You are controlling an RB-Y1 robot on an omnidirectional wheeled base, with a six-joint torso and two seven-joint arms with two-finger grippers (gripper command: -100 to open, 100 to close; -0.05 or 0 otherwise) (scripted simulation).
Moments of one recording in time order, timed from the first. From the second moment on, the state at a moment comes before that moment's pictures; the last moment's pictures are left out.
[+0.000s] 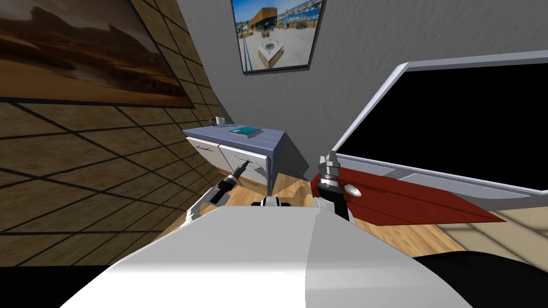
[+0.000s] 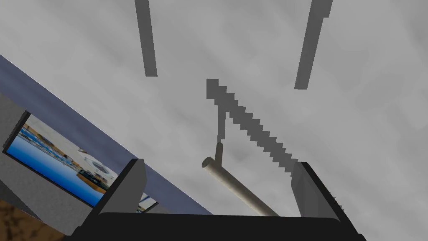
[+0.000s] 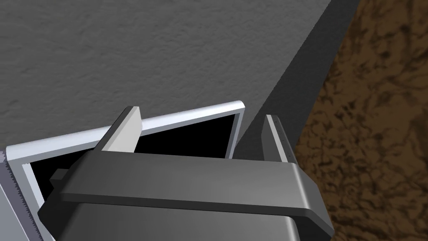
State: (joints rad) left arm 0.30 0.47 -0.11 -1.82 -0.36 -0.27 0.01; right arm 0.53 0.03 -0.07 -2.31 0.01 -0.37 0.08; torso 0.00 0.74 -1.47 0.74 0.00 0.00
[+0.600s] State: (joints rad) left arm 0.20 0.49 -0.05 -1.64 -0.39 -0.32 0.05; right arm 0.53 0.03 -0.07 -2.31 0.01 -0.37 0.08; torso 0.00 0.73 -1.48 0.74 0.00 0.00
